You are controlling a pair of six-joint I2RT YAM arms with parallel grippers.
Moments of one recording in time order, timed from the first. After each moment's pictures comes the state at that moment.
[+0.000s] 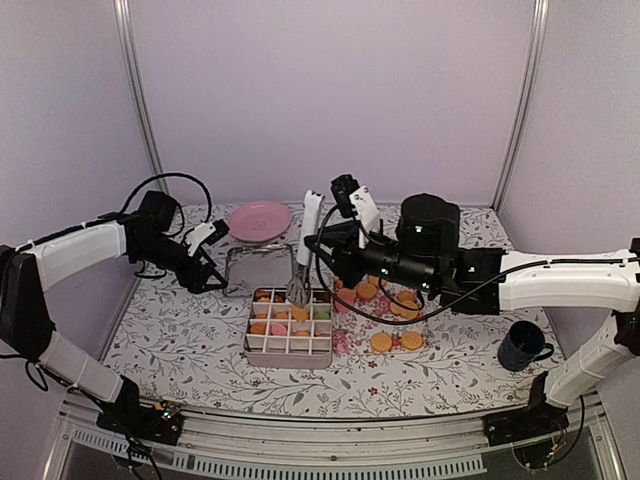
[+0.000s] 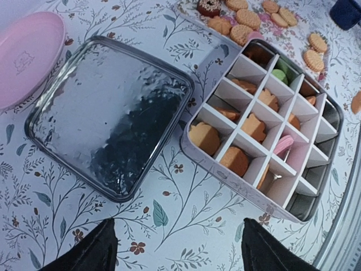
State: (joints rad) left arm -0.21 1.42 1.00 -0.63 0.51 0.57; right arm 1.12 1.43 1.07 0.26 0.11 0.12
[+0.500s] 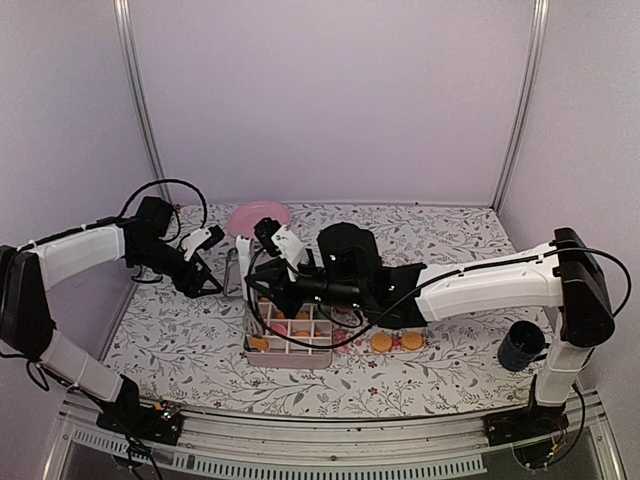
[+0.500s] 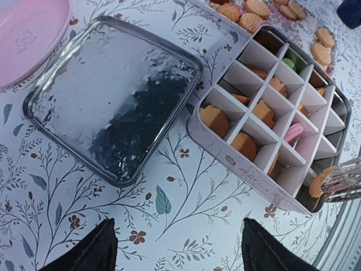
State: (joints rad) left arm -0.17 1.43 0.96 -0.63 0.51 0.58; right arm 1.20 1.83 1.31 0.34 -0.01 0.08
